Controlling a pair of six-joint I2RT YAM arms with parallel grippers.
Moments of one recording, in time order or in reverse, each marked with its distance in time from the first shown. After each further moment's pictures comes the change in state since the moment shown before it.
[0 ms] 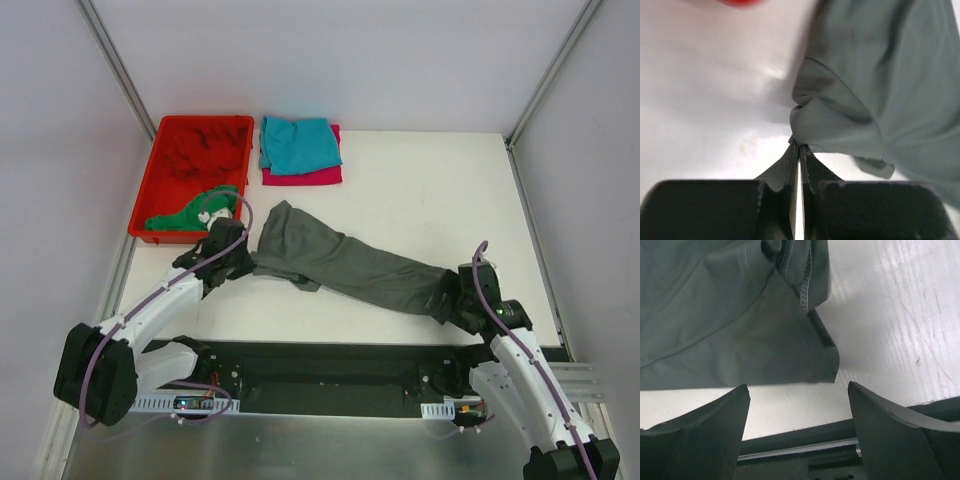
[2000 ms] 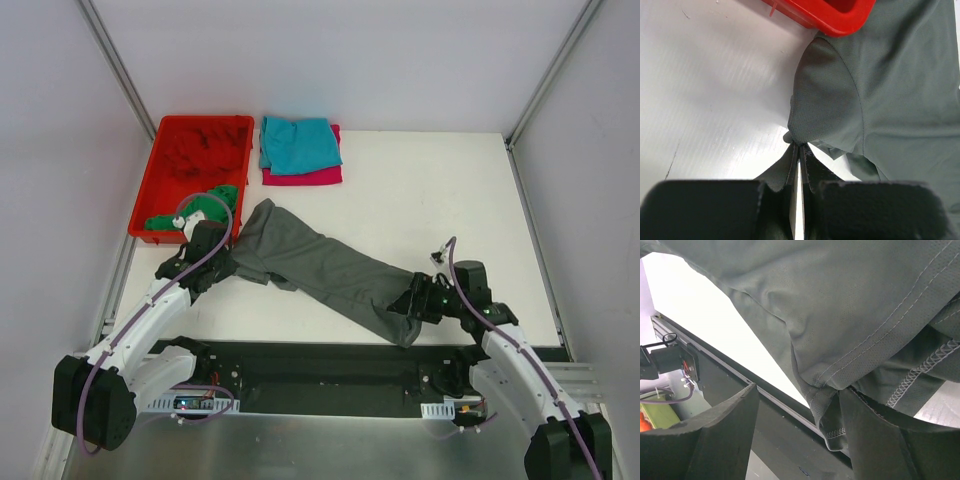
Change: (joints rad) left arm 0.100 -0.170 0.000 -0.158 -0.141 -0.019; right arm -0.001 0.101 -0.150 0.431 -0.685 -0.173
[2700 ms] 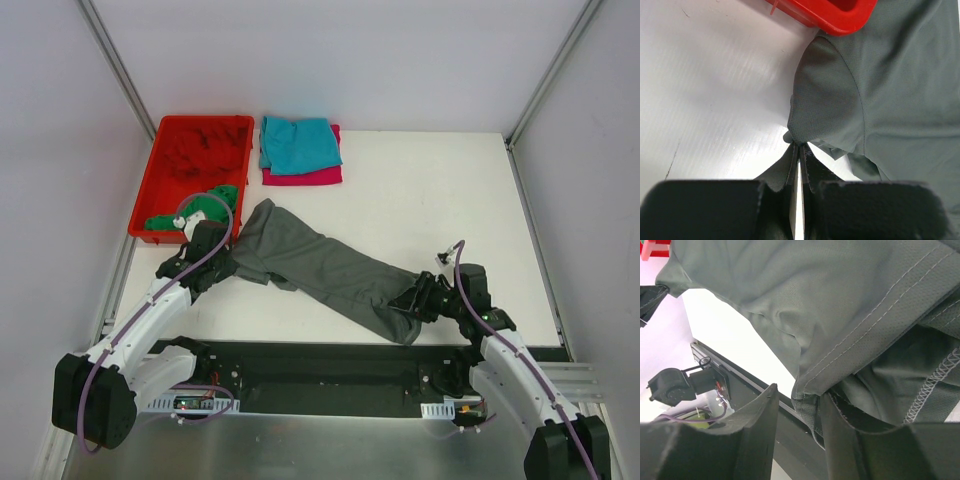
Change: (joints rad) left arm 0.000 0.008 0.000 0.000 0.001 0.000; right arm 0.000 -0.040 -0.075 0.137 0.000 0.231
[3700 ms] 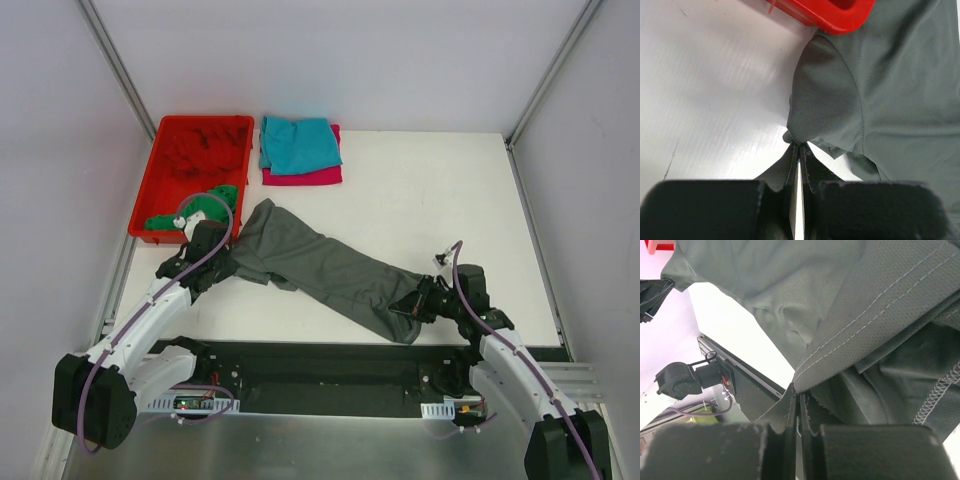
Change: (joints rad) left arm 0.000 0.000 0.000 0.000 0.007 0.000; right arm 0.002 0.025 -0.020 0.043 -0.042 0.016
